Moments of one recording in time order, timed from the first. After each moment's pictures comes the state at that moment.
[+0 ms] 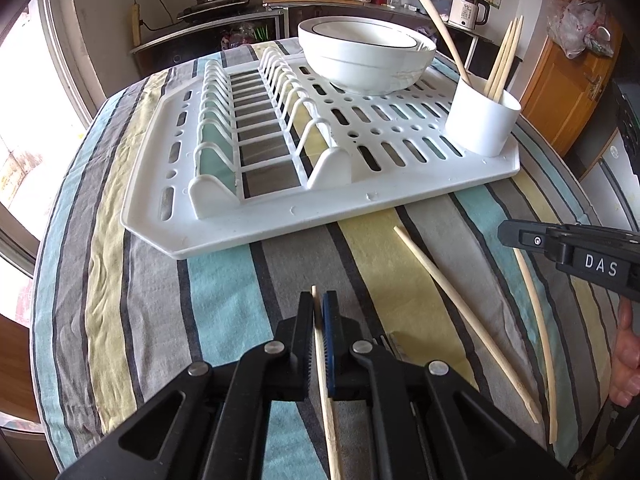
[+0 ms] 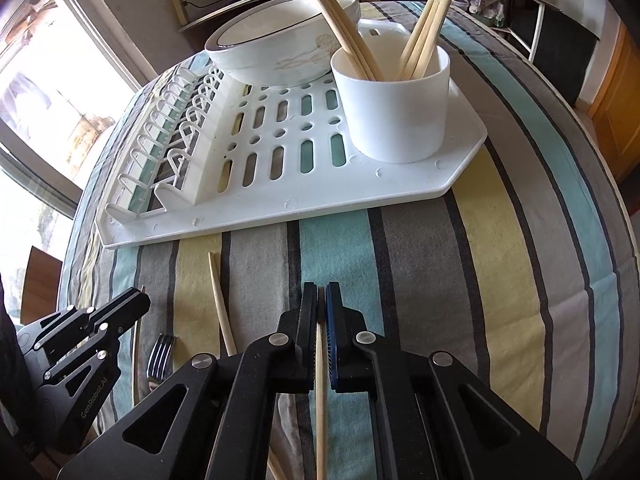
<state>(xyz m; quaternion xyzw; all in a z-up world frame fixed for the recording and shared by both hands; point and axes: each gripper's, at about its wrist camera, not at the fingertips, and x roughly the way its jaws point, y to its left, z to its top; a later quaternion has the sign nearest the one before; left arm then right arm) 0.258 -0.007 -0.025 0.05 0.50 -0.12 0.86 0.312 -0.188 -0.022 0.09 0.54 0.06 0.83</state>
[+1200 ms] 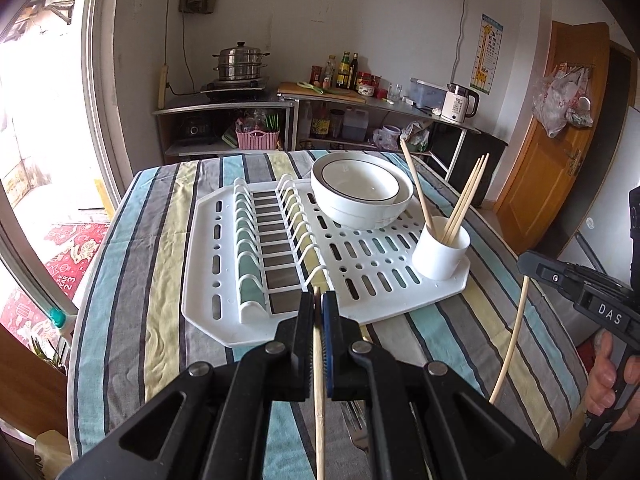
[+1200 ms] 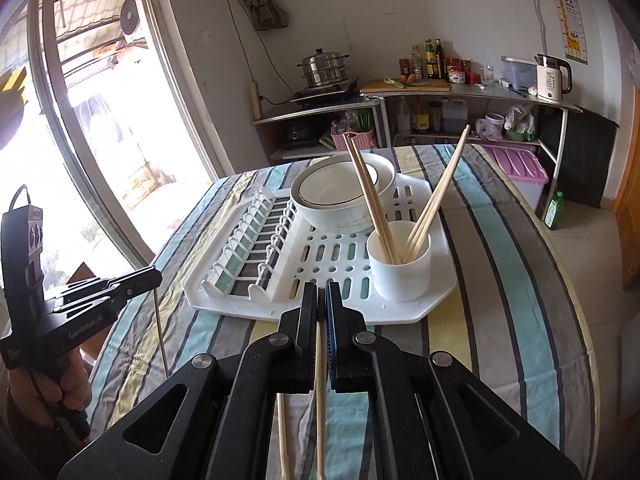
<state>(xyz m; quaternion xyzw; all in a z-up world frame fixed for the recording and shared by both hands) 0.234 0.020 0.082 -0.01 0.36 -0.13 0.92 0.267 -0.209 0.081 0.07 0.35 0.14 0.92</state>
